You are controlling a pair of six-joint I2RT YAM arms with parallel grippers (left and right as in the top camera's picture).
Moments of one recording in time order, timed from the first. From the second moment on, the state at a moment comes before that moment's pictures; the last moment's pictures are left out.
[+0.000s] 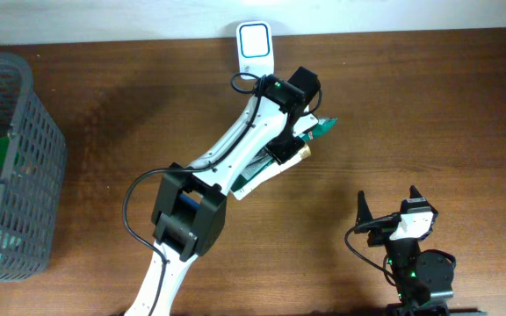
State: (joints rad) left arm -0.66 2.36 2.19 -1.32 -0.03 0.23; right arm 0.04 0.05 0.01 -0.08 -0.02 0.00
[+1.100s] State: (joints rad) left arm 0.37 1.81 2.45 -1.47 -0.26 -0.23; right arm 0.04 0.05 0.01 -0.08 -0.02 0.00
